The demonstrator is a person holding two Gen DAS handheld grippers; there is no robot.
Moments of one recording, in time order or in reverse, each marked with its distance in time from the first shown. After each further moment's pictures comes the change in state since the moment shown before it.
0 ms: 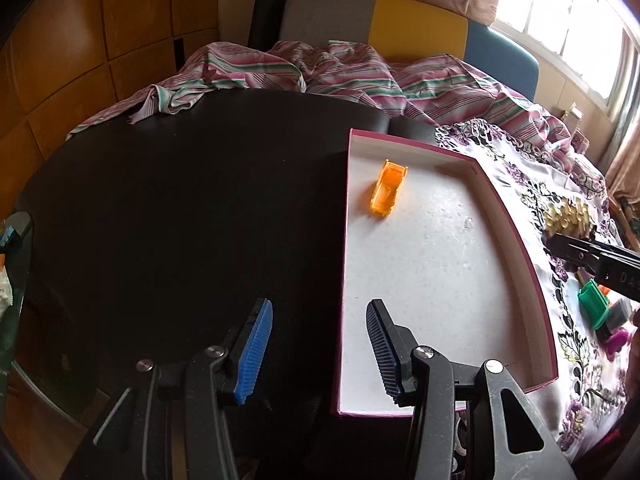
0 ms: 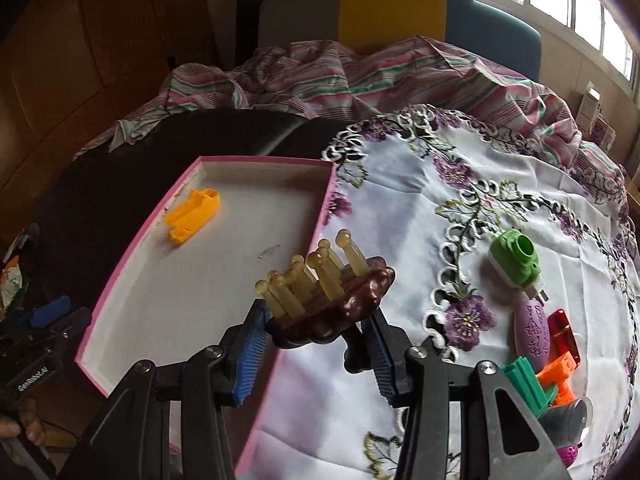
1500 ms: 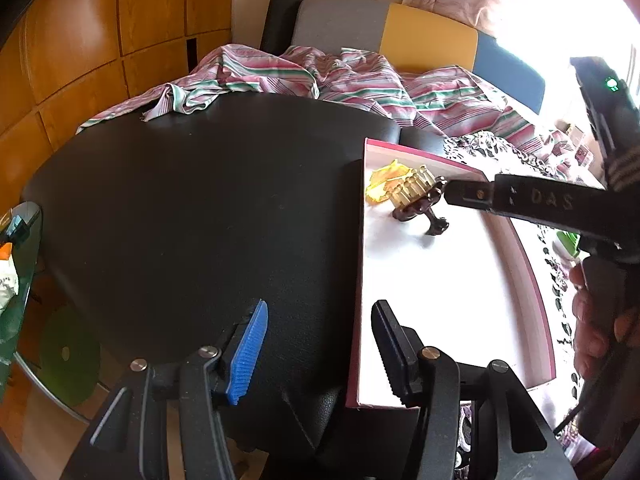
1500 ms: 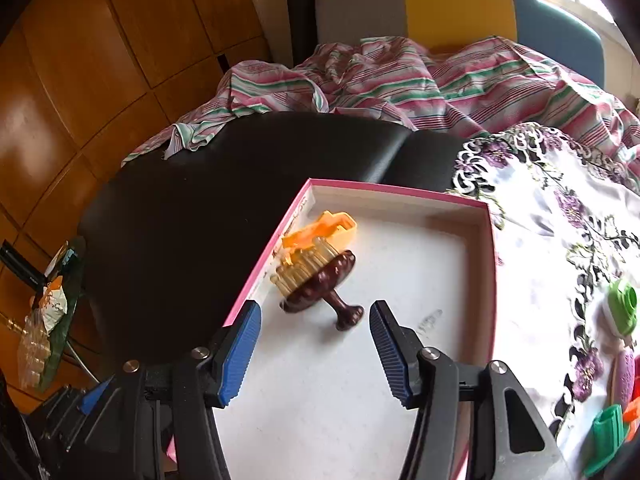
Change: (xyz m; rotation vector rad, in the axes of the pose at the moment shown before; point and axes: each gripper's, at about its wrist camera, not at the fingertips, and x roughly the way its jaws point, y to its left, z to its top) left arm -0.012 0.012 -0.002 -0.037 -0.021 0.009; right arm 0.045 0.090 0.047 -0.008 0.007 0.184
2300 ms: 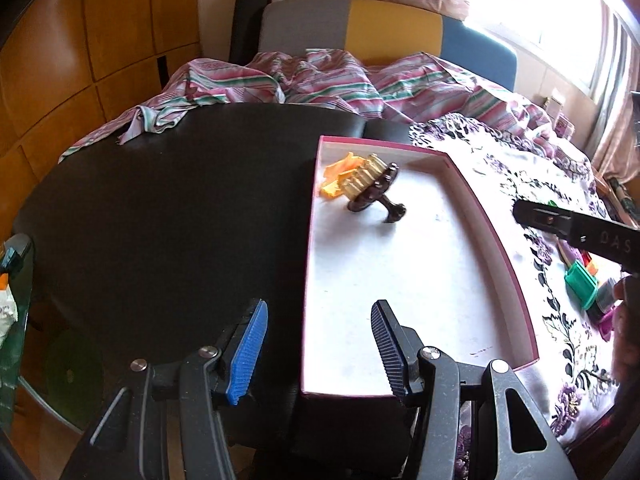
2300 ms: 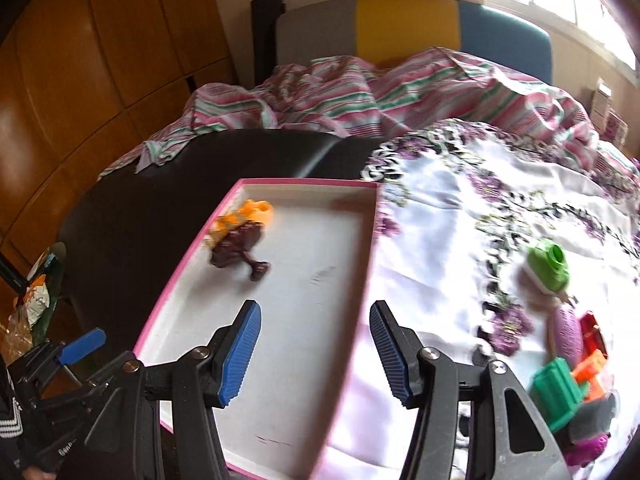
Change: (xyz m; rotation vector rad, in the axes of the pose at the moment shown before) left arm -0.009 -0.038 -0.006 0.112 -0.003 -0.026; right arm -0.070 -0.060 -0.047 0.047 -0.073 -0.121
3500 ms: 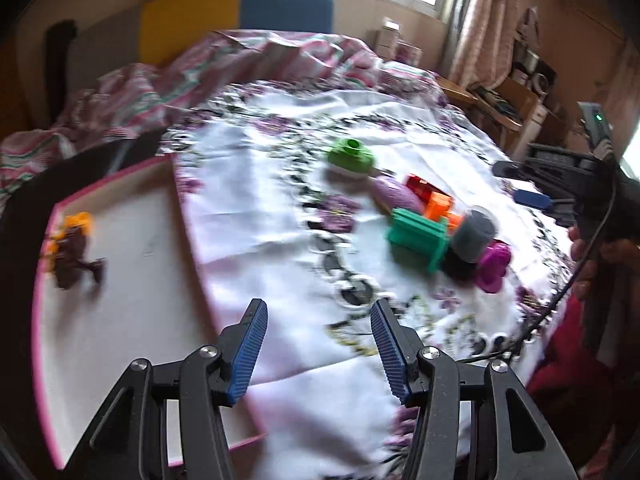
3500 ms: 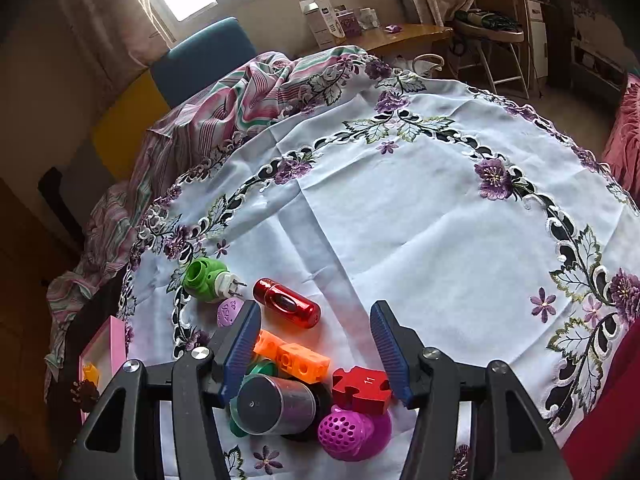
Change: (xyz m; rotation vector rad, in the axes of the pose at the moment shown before) left arm 0.018 -0.214 0.010 0.393 0.093 -0.431; right arm -0.114 -0.277 -0.086 0.761 -0.152 -0.306
